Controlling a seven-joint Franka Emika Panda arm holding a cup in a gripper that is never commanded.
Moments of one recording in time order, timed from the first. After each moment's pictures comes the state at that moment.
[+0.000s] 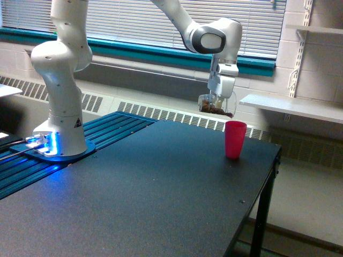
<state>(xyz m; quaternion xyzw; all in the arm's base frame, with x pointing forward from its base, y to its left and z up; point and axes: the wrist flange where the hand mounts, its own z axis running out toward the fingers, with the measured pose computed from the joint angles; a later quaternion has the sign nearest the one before) 0.473 0.274 0.313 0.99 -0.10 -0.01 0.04</state>
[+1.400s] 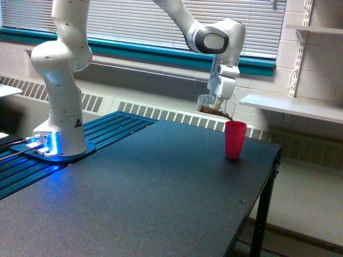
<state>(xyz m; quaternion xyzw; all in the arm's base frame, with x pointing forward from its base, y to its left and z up) 0.475 0.274 0.310 0.99 -0.10 -0.04 0.06</state>
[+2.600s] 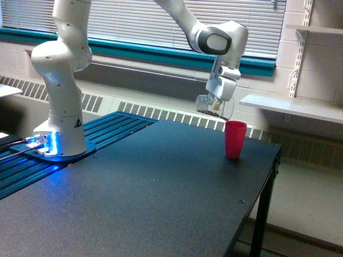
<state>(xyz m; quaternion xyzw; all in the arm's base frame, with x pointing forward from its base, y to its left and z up) 0.476 0.278 0.304 0.99 -0.08 -0.06 0.08</state>
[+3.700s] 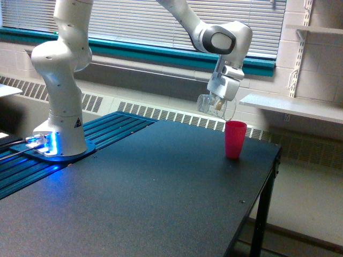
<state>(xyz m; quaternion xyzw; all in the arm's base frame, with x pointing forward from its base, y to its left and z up) 0.486 0.277 0.305 0.99 -0.07 -0.07 0.10</state>
